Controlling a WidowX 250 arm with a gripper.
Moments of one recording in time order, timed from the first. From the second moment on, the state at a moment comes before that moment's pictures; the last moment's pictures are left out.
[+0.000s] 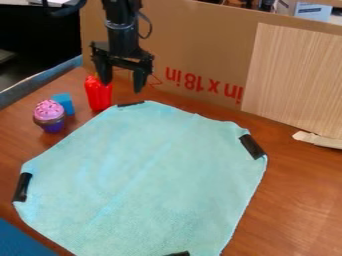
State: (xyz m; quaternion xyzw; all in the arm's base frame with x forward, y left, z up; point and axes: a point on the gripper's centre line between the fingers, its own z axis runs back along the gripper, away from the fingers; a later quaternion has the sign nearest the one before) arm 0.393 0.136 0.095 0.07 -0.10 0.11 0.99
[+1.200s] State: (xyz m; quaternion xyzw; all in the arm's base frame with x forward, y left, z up) arm 0.394 0.199 0.111 0.04 -0.14 0.36 0.92
